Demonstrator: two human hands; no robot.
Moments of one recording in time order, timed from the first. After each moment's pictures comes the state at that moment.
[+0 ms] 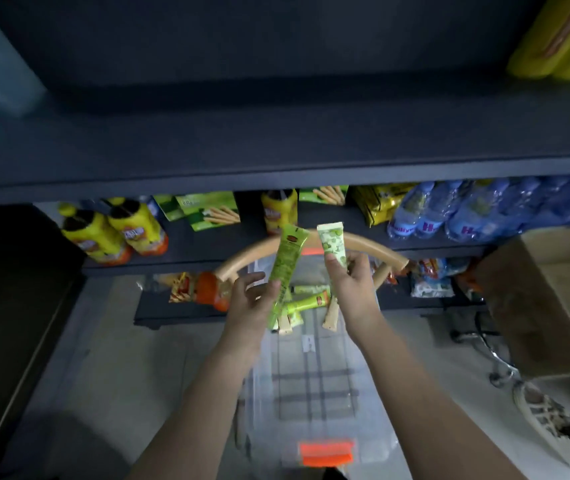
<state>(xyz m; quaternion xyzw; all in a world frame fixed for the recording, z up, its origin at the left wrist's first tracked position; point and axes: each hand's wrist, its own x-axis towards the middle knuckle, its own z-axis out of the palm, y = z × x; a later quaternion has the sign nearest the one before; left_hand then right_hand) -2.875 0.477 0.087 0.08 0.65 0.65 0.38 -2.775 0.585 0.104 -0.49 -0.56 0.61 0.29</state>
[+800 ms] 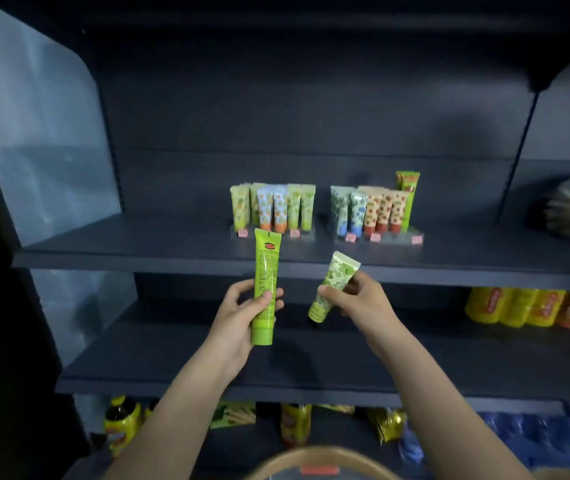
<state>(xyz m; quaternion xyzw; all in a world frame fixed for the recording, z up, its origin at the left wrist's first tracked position) -2.962 0.496 0.408 0.26 0.47 0.78 0.33 -2.831 0.630 0.425 -0.24 -0.71 0.56 0.35</state>
